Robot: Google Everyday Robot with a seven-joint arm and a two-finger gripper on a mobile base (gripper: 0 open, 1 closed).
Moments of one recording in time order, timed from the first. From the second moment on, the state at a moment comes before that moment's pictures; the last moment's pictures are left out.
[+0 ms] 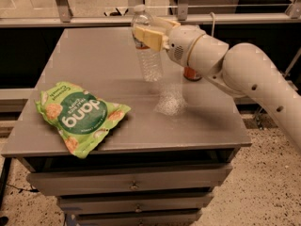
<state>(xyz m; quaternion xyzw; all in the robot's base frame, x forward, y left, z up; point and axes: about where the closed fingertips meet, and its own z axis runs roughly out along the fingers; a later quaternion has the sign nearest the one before) 0.643 -0.004 0.994 -0.26 0.61 0.33 0.67</state>
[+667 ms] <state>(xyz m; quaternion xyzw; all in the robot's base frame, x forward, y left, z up) 0.624 -0.058 0.978 -0.24 0.60 0.36 0.68</state>
